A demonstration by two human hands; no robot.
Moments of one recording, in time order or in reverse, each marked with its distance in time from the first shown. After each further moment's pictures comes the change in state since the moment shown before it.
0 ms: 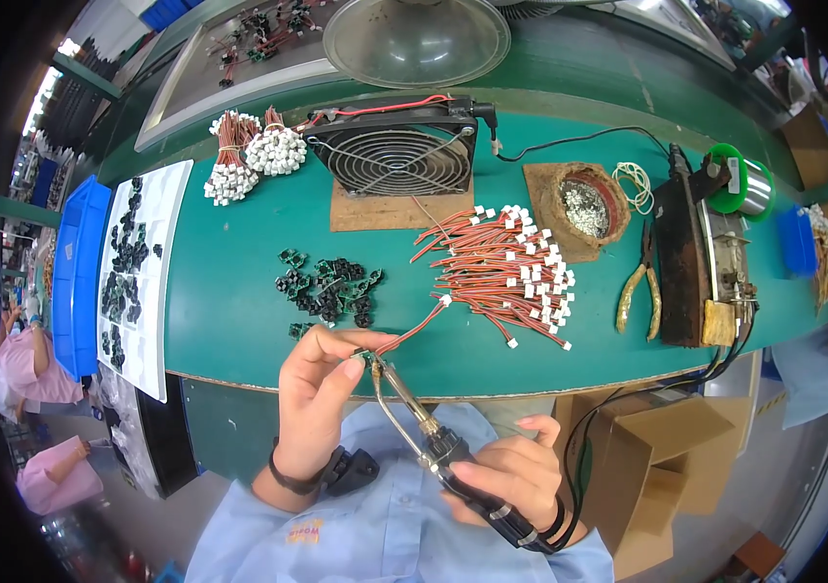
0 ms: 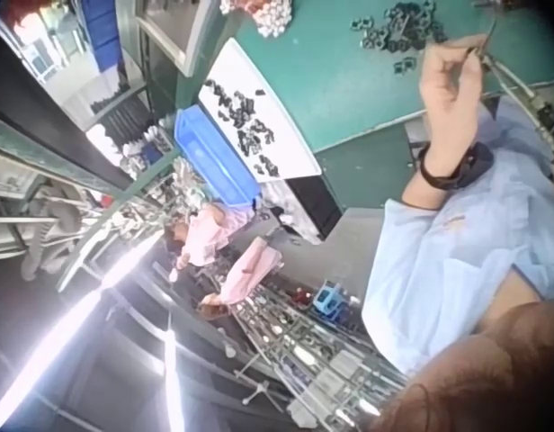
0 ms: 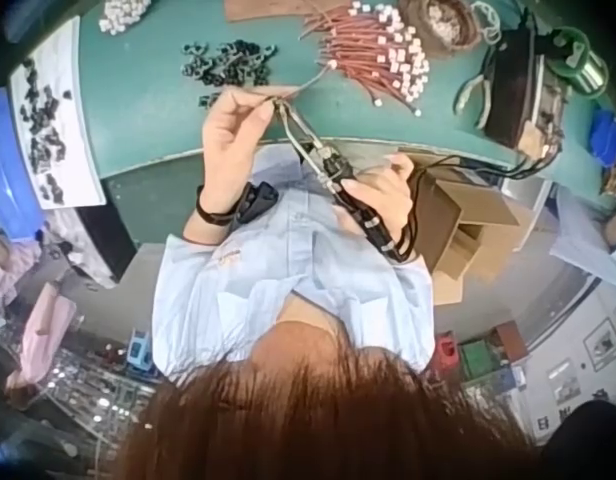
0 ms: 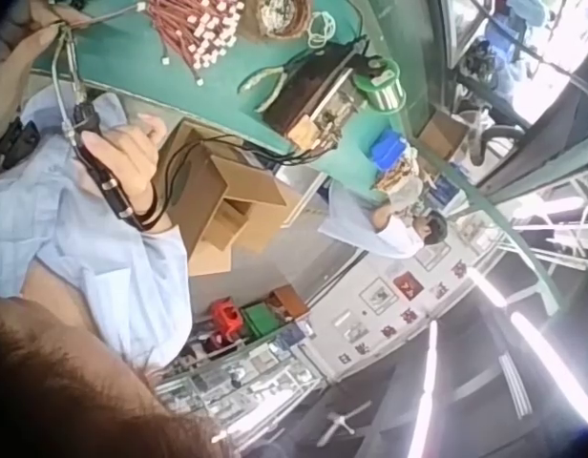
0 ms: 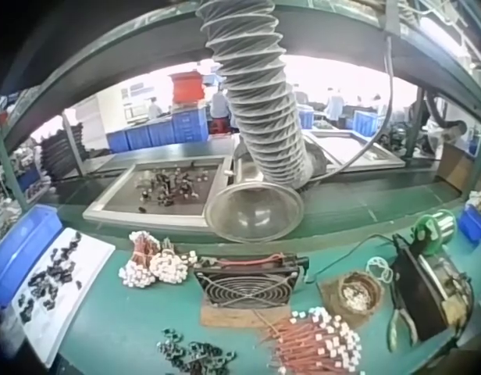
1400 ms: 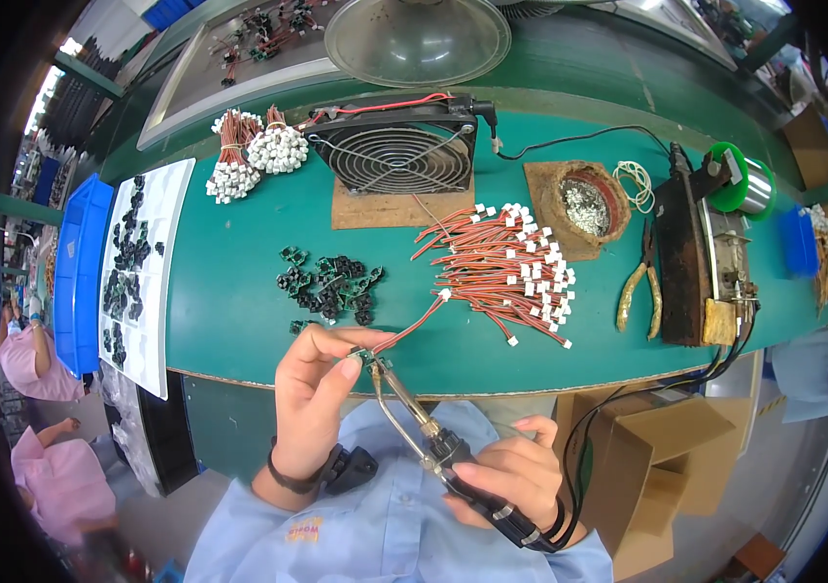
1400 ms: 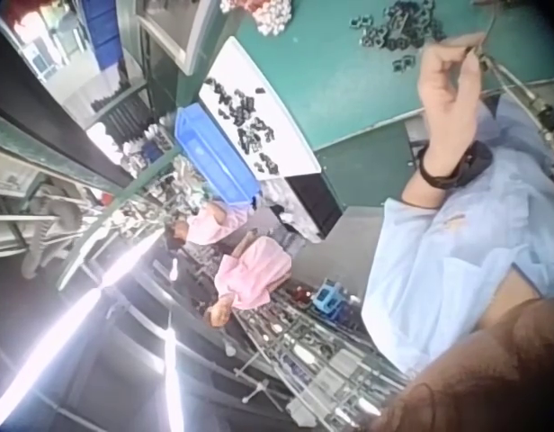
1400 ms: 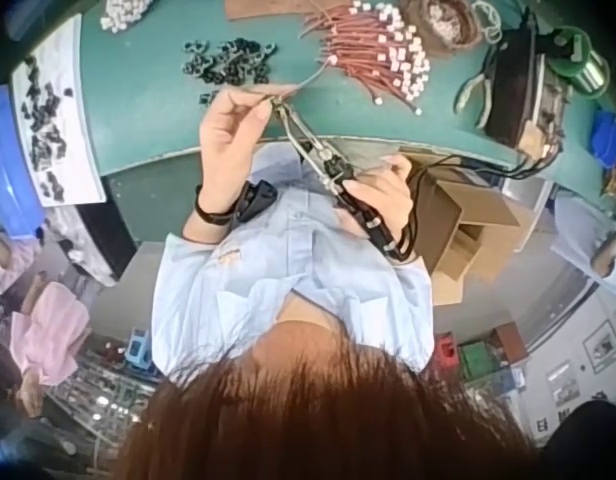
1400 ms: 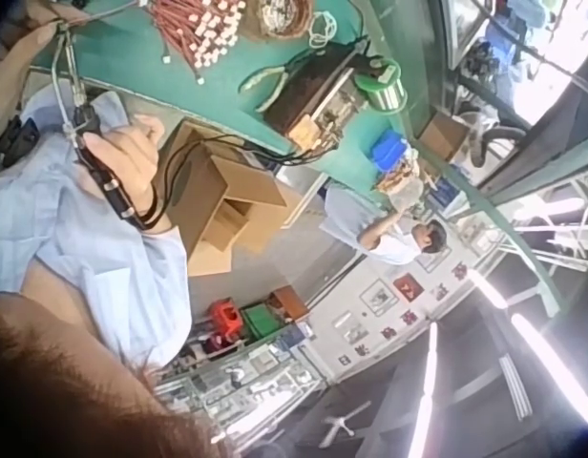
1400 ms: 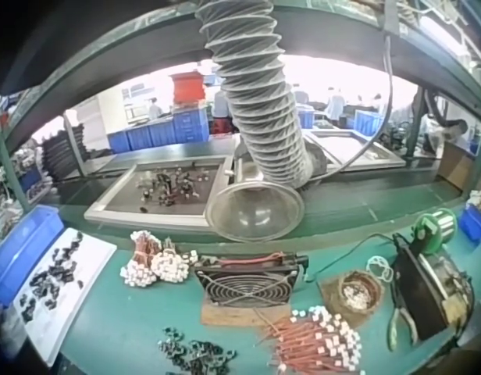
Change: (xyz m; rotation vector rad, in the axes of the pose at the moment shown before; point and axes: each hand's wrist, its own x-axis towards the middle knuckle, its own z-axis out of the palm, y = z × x) left_hand -0.003 0.001 0.001 0.009 0.012 0.030; right_hand -0.004 0.001 0.001 0.054 0.011 -0.013
